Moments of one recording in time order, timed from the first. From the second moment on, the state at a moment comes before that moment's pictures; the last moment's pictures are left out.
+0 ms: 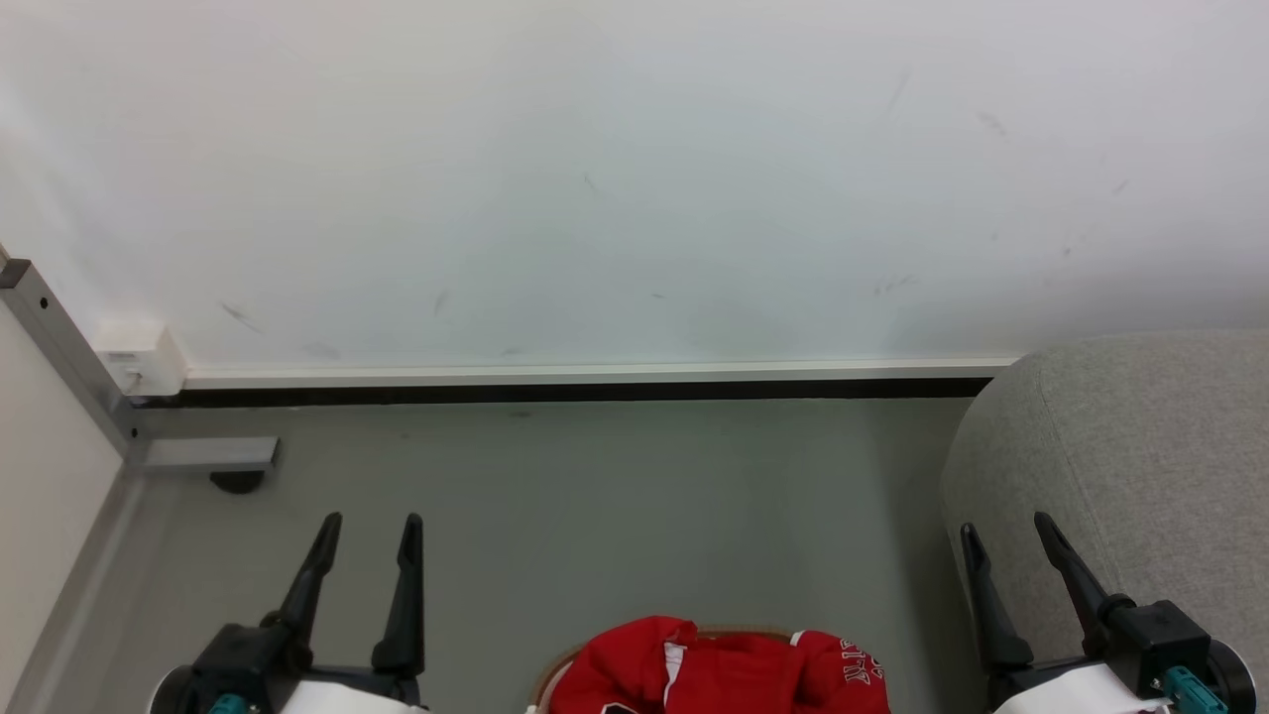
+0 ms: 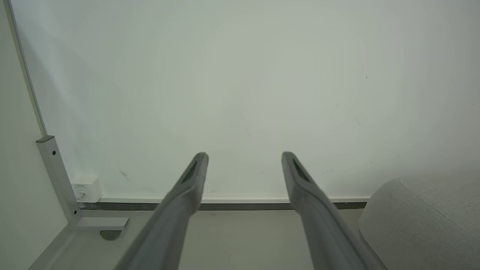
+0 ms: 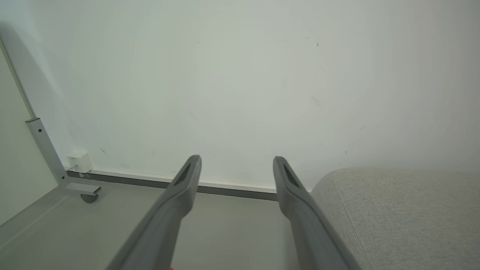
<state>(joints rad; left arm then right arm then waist) -0.04 0.05 -0.02 0.12 -0.11 -0.10 -0.26 -0.12 -0.05 0.09 0.30 0.18 0.13 -0.22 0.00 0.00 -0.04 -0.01</state>
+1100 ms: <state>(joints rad) -0.05 0.05 -0.03 0.13 -0.11 -0.10 -0.26 -0.14 -0.05 0.09 0.31 0.19 0.13 -0.24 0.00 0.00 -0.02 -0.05</state>
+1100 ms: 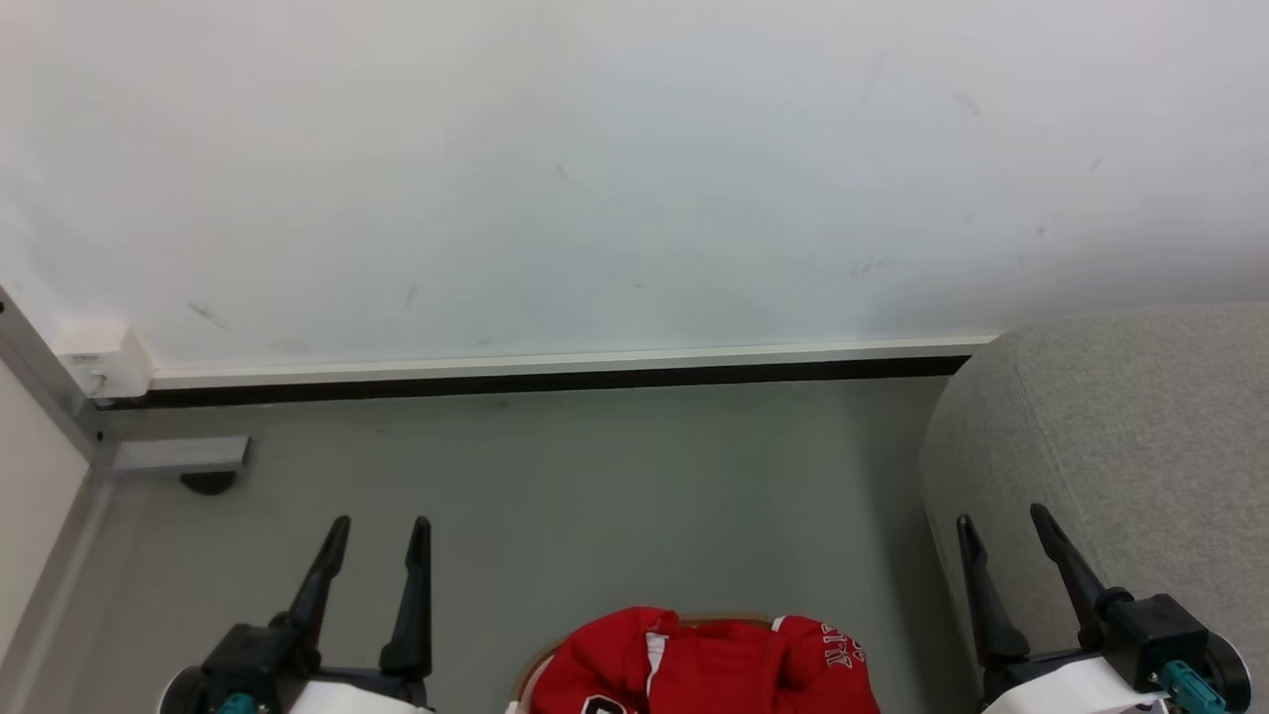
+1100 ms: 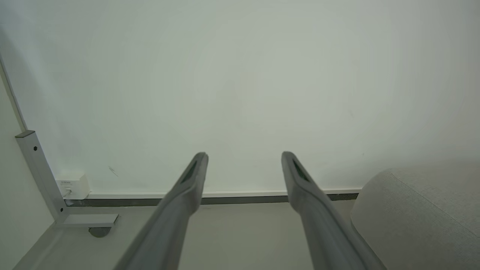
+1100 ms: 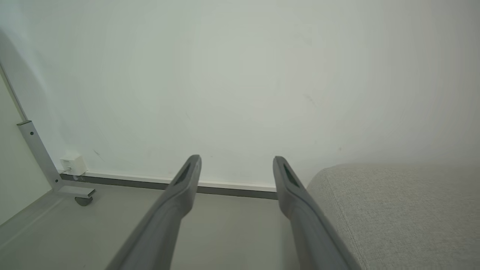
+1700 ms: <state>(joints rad) -0.14 0.07 -0.06 0.23 -0.08 -0.11 -0.26 -0.20 -0.05 0.09 0.27 0.21 0.13 -0.25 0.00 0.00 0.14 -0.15</state>
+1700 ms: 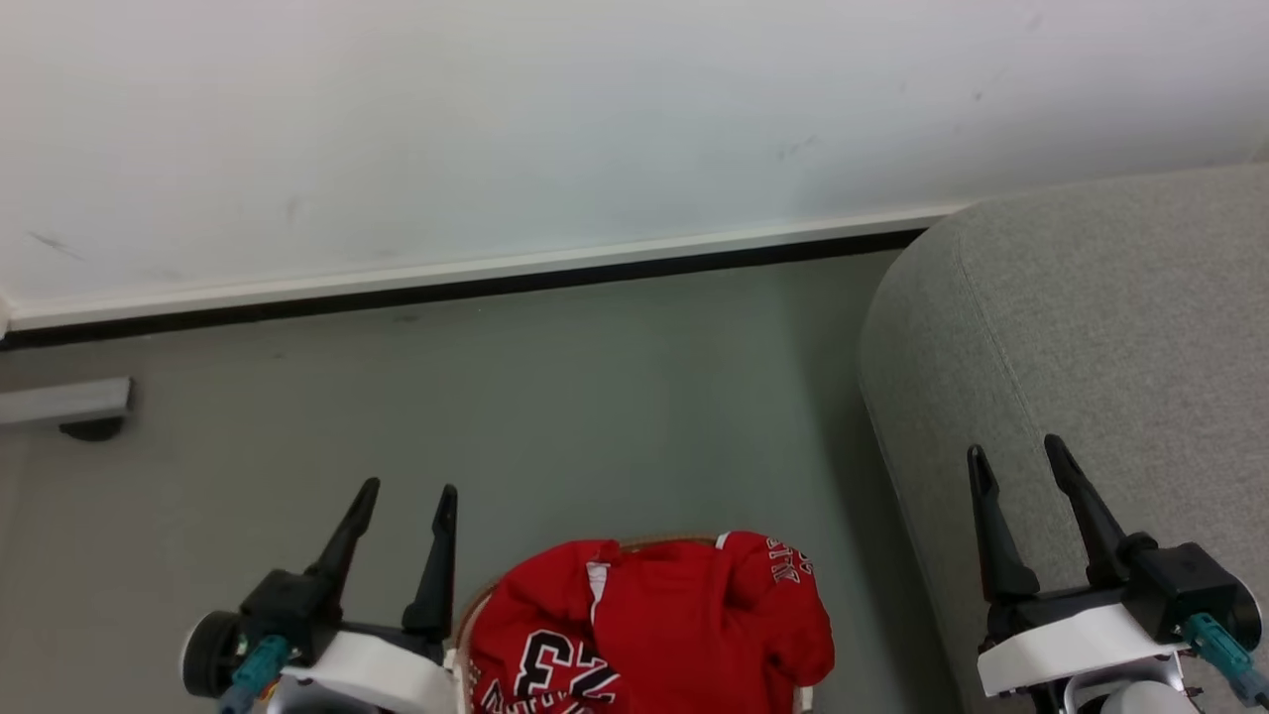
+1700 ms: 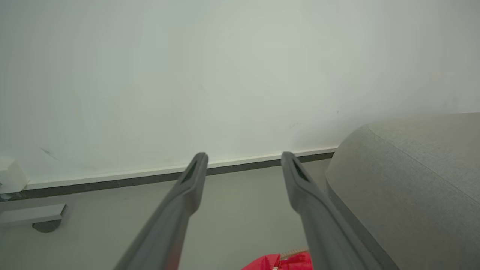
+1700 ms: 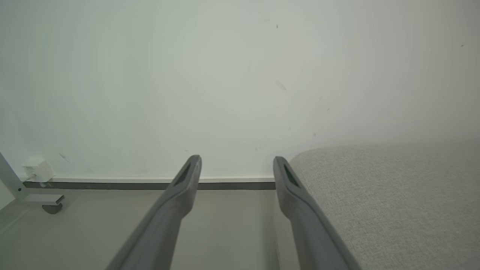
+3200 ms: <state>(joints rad) -0.78 0.28 -1.01 1.07 -0.11 -0.13 -0.07 -0.44 -0.05 0.10 0.11 0.33 0.13 -0.26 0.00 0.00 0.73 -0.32</state>
